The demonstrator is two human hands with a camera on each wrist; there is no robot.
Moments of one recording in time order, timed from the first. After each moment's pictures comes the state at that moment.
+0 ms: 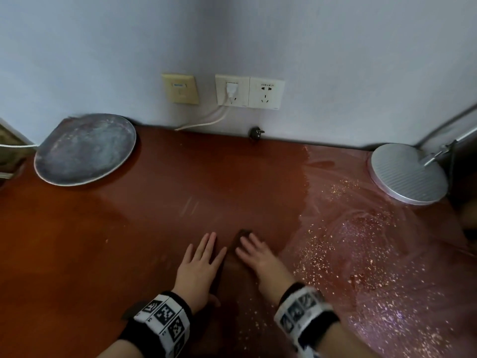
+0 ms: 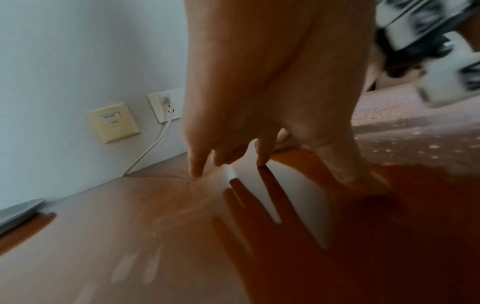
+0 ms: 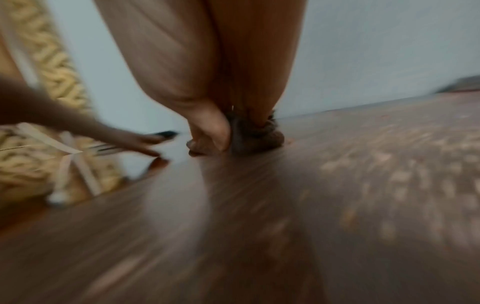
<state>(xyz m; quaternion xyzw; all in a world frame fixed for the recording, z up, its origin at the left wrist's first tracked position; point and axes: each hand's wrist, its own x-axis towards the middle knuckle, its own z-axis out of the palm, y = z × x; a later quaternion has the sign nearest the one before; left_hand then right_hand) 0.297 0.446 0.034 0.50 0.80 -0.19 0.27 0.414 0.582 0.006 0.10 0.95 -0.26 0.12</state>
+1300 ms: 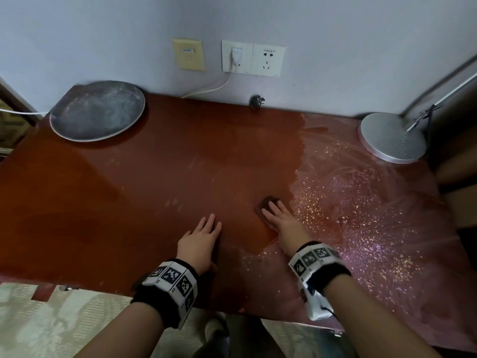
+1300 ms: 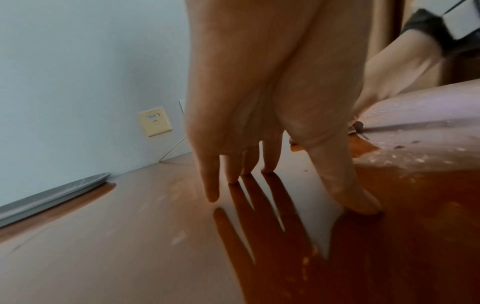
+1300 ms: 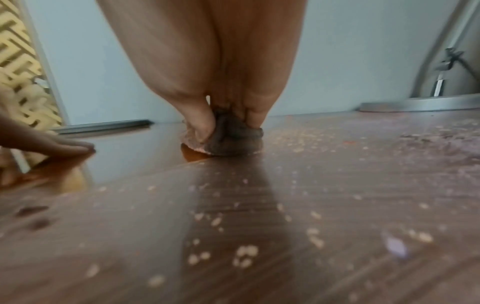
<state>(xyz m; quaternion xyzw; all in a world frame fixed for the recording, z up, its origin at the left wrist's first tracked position) 0.340 0.383 0.018 0.46 0.83 -0.10 0.30 0.473 0.567 0.001 0.25 0.94 -0.21 0.09</state>
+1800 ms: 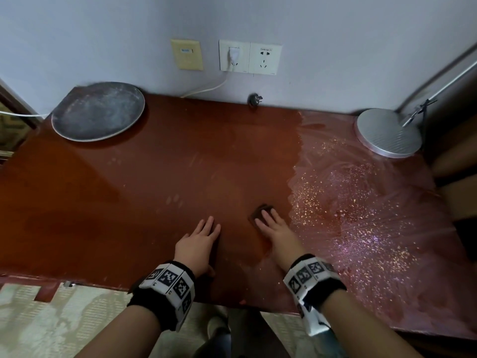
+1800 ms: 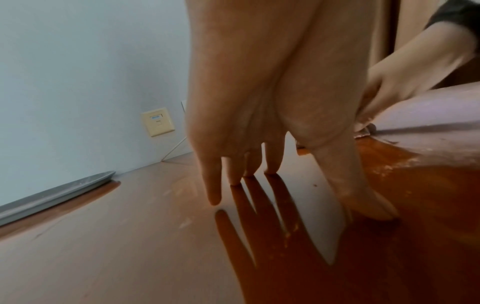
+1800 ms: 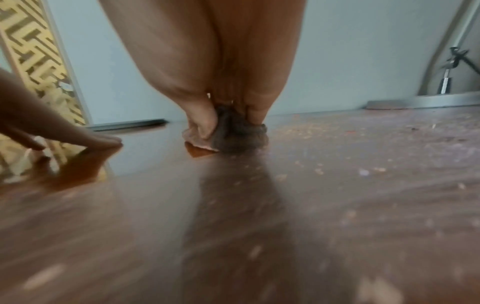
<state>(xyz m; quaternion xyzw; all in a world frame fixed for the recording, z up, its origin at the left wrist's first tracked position) 0.347 0.370 0.019 0.47 0.83 -0.12 0.30 0.492 0.532 0.002 0.21 0.95 -0.22 0.08</state>
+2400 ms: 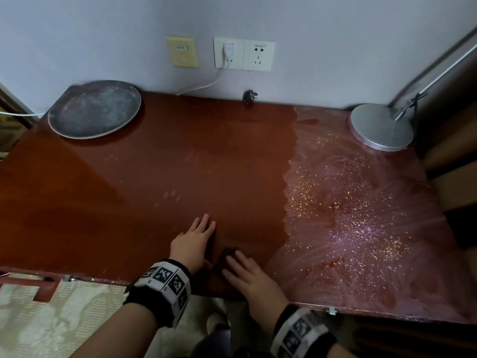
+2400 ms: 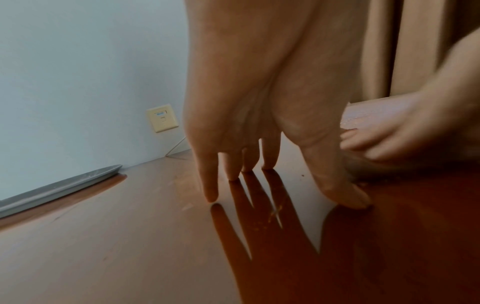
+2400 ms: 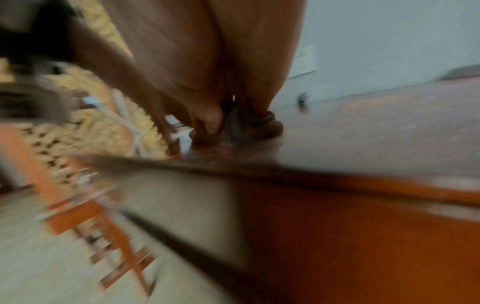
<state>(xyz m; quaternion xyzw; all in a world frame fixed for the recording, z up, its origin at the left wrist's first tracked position) 0.352 0.359 0.010 0.45 0.84 -0.09 0.28 0.537 0.440 -0.018 0.05 0.98 -0.20 0.04</state>
